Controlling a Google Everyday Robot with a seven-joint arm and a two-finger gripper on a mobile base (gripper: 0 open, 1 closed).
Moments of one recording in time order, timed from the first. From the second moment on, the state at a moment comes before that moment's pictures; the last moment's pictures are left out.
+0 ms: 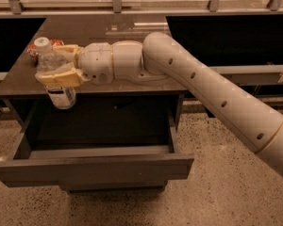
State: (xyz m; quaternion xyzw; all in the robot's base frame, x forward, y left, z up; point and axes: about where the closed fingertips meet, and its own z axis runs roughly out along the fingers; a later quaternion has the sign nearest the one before) arm 0.532 0.201 0.956 -0.57 0.41 0.46 0.54
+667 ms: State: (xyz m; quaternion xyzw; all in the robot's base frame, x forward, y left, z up) arm 0.508 0.181 0.863 -0.51 0.45 0.50 0.55
